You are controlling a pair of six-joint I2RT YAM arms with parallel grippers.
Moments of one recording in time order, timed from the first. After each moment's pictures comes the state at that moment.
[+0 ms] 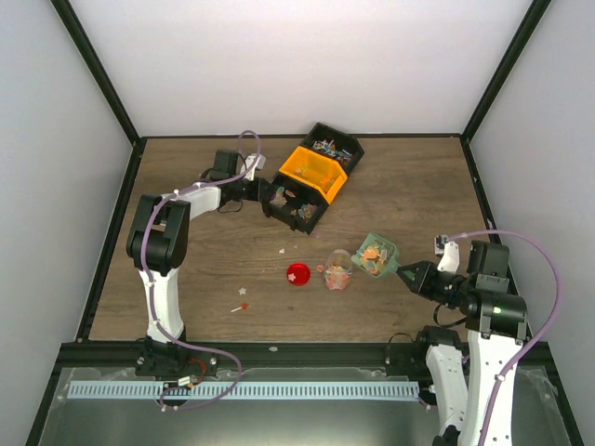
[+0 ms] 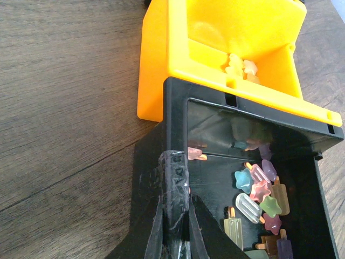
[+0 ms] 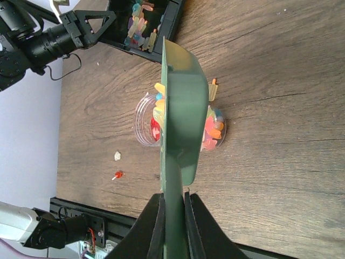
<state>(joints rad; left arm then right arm) -0.25 2.06 1.34 -0.04 0.56 -0.15 -0.19 0.53 0.90 -1.30 -0.70 0.29</state>
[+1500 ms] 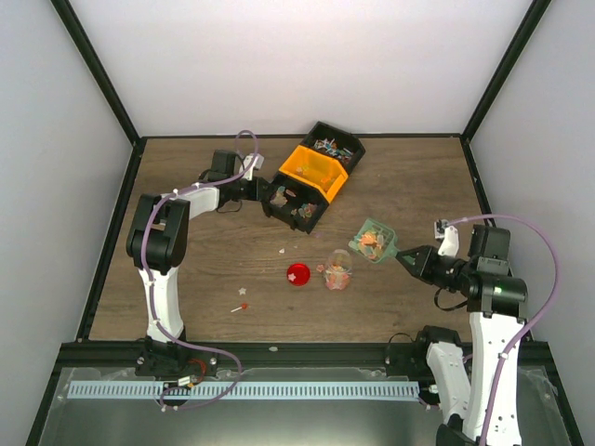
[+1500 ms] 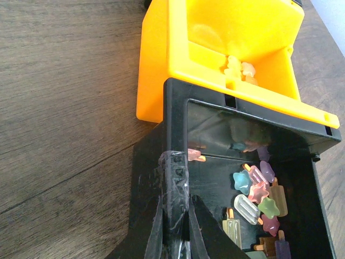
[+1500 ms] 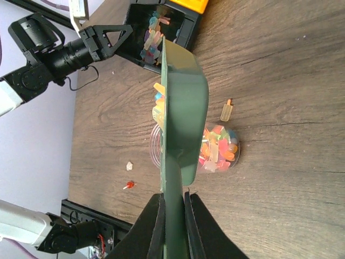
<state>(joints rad) -0.23 2.07 1.32 0.01 0.61 -0.18 -0.19 0.64 0.93 -1.20 -0.75 0.29</state>
